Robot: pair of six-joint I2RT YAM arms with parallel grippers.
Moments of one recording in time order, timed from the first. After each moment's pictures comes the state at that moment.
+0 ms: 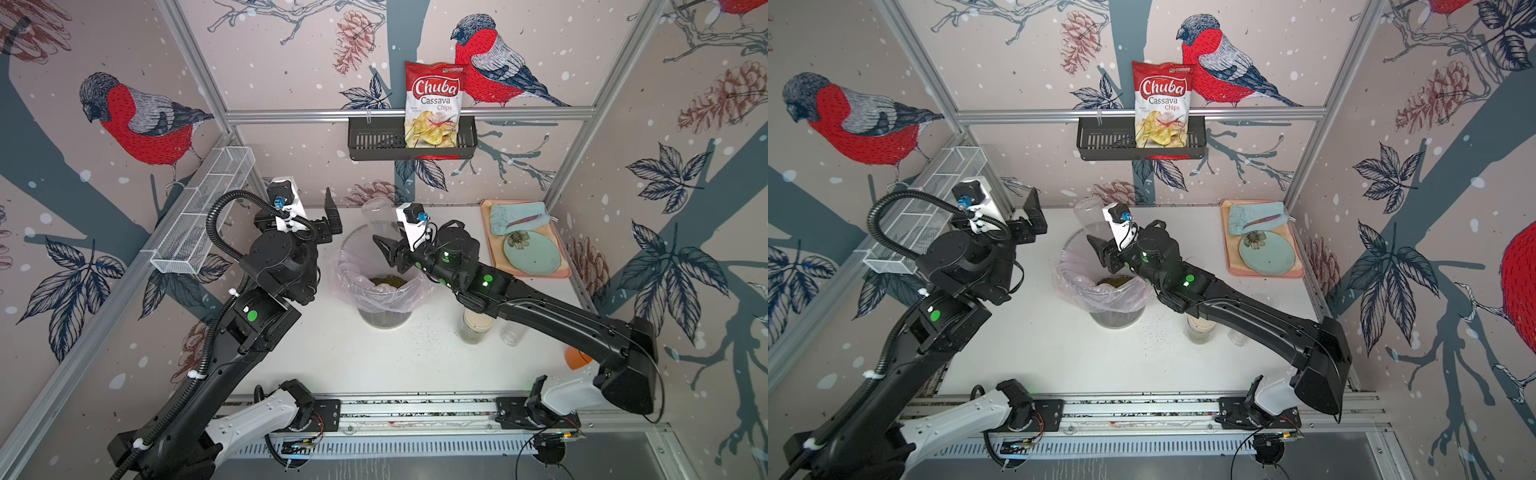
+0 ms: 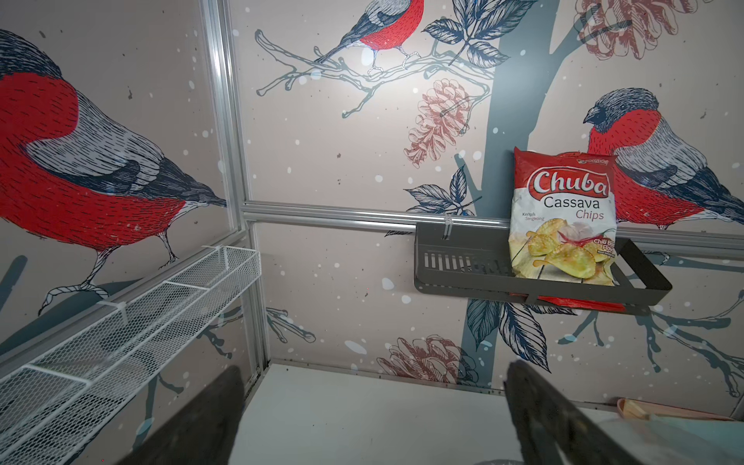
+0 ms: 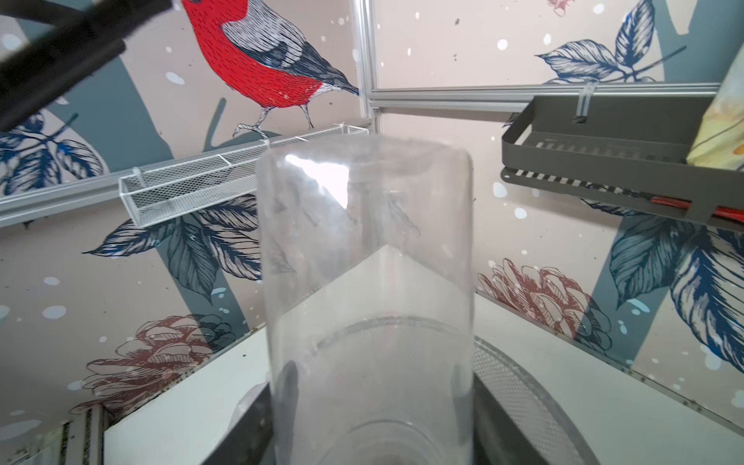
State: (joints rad) left arm -0.68 0.95 1.31 -0.17 -0.78 0.08; right arm 1.01 1.47 1.33 0.09 0.10 0.05
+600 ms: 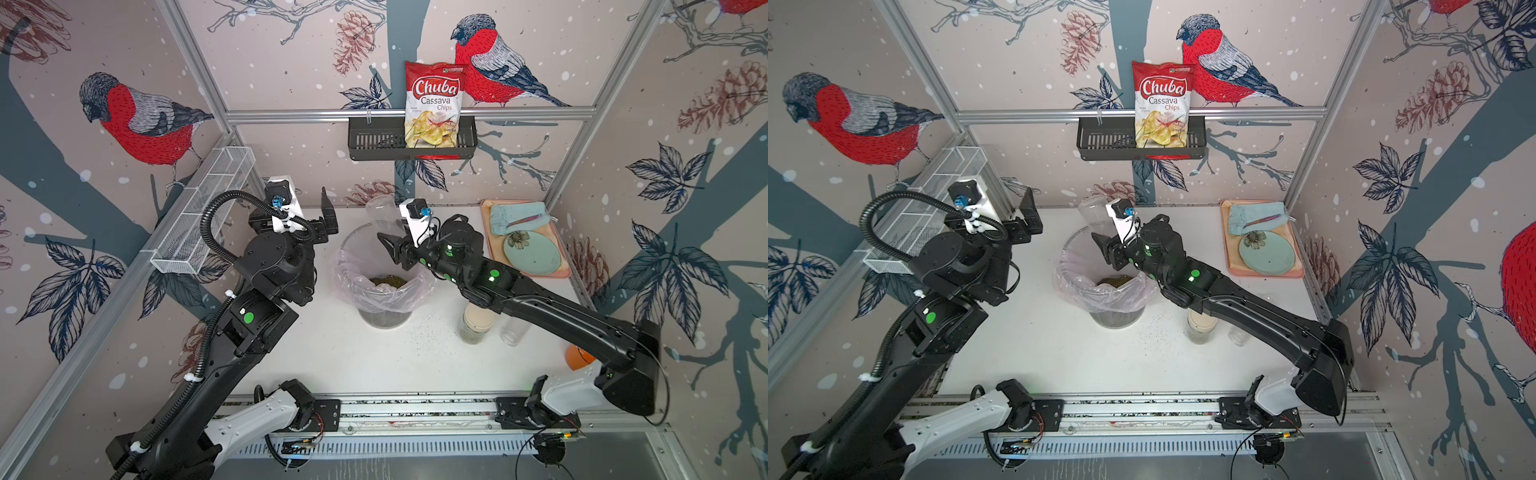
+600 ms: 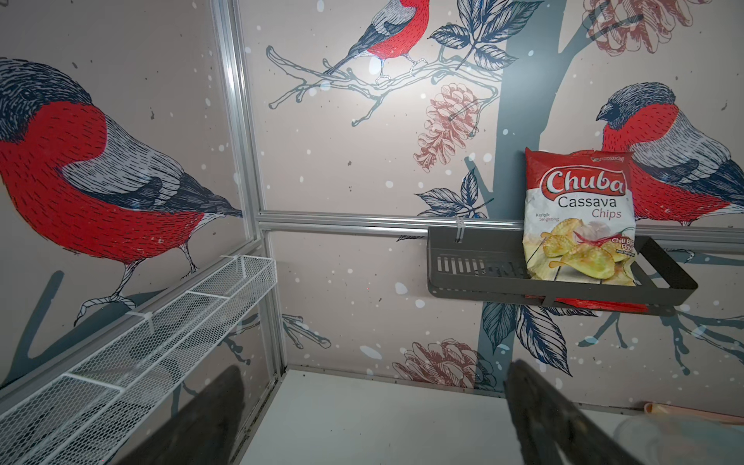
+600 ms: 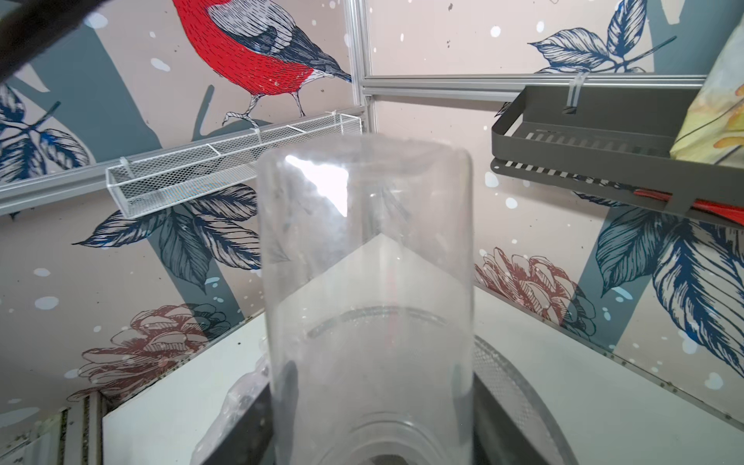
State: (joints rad) left arm -0.68 0.94 1.32 -0.17 -0.81 0.14; right arm 0.99 1.48 1.41 -0.05 0.10 0.06
